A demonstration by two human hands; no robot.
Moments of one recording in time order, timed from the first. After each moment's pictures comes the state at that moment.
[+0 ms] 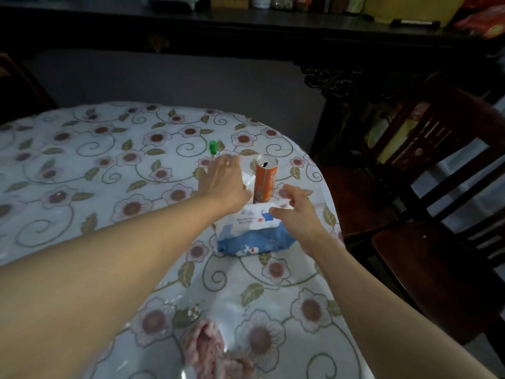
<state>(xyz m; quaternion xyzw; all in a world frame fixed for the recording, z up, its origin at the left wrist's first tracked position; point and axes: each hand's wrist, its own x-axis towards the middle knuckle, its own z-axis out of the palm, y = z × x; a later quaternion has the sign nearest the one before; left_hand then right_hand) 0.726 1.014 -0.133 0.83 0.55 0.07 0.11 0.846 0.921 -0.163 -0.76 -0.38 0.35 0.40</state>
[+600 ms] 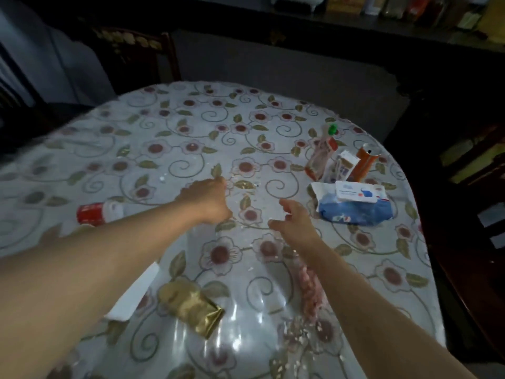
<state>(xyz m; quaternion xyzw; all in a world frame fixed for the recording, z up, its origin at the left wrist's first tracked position) 0.424 0.925 -0.120 0.73 0.65 -0.07 0.22 0.600 0.868 -0.165 -0.71 -0.47 0.43 0.29</state>
